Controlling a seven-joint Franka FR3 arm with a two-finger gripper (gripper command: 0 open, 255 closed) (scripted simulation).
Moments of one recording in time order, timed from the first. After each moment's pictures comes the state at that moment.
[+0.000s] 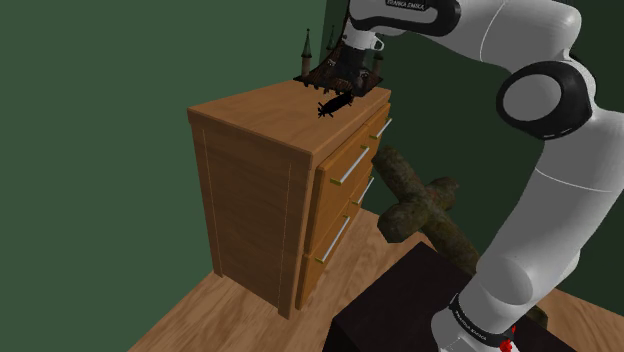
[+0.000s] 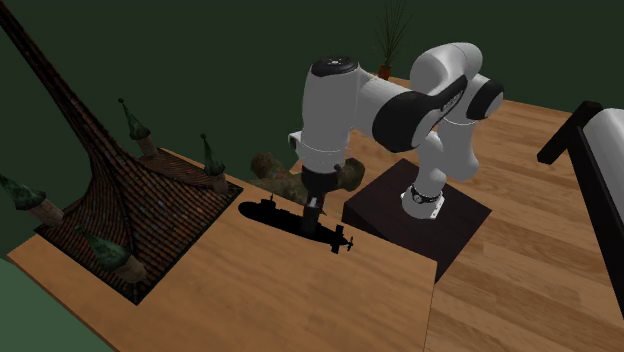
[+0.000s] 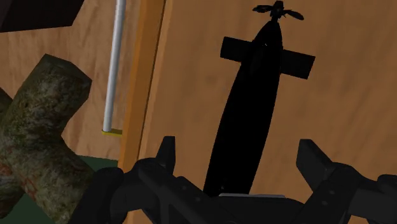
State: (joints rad) arm -0.21 0.16 0.14 -1.38 0.03 1.69 0.89
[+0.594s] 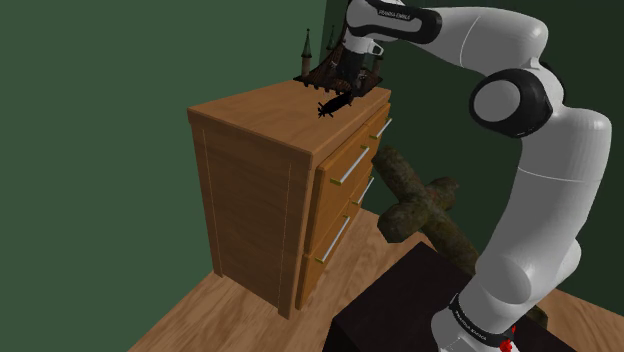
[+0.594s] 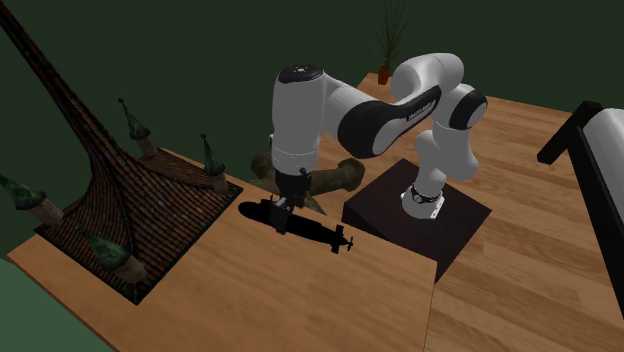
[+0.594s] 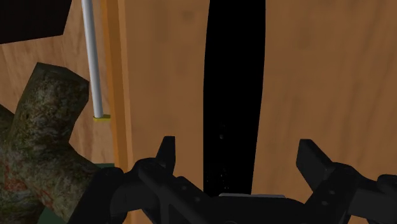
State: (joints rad) arm -0.23 0.30 0.10 -1.23 0.03 1.69 1.01
